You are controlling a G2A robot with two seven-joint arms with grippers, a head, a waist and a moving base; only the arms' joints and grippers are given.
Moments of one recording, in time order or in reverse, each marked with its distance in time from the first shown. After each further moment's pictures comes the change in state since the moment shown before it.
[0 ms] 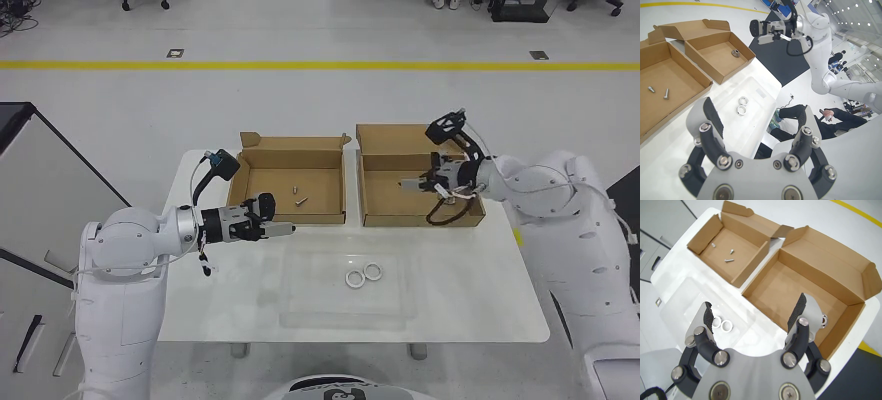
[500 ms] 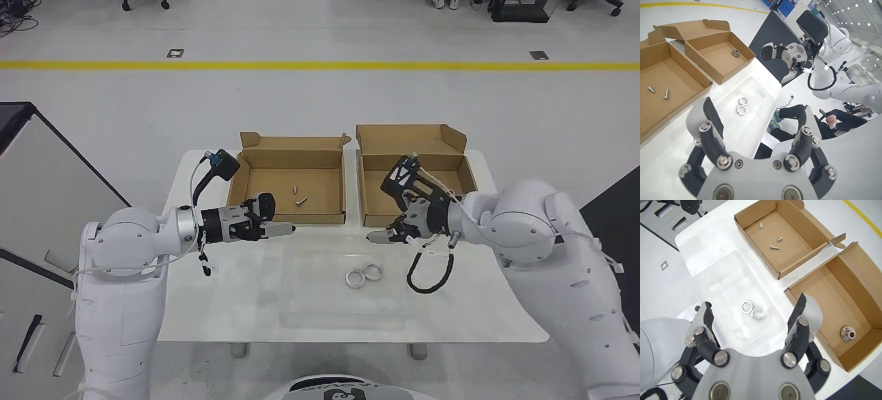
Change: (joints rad) left arm 0.000 0.000 0.000 0.000 0.000 0.000 0.000; right arm -0.099 0.008 -0.088 -0.269 0.000 0.009 0.067
